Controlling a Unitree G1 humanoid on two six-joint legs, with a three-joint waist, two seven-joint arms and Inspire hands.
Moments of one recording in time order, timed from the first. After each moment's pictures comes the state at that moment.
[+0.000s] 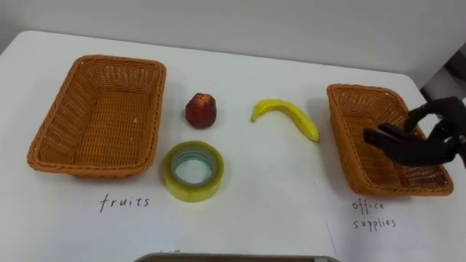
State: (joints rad) left arm 0.27 0.27 0.27 1.15 -0.27 0.02 0.01; right arm 0.03 -0.51 -0.29 0.04 -0.50 0.12 0.20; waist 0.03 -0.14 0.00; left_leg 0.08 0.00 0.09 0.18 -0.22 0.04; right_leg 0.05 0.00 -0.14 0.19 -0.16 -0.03
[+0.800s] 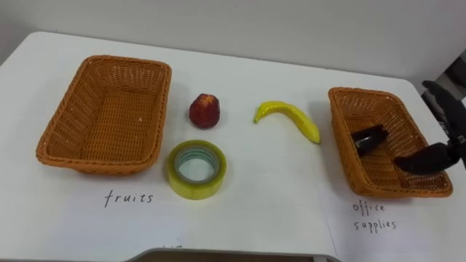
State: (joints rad) left arm 0.28 0.28 0.27 1.15 -0.27 0.02 0.01; right arm 0.03 -0.51 -0.29 0.04 -0.51 0.12 0.20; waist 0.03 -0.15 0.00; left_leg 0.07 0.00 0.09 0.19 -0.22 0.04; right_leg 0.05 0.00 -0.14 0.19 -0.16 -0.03
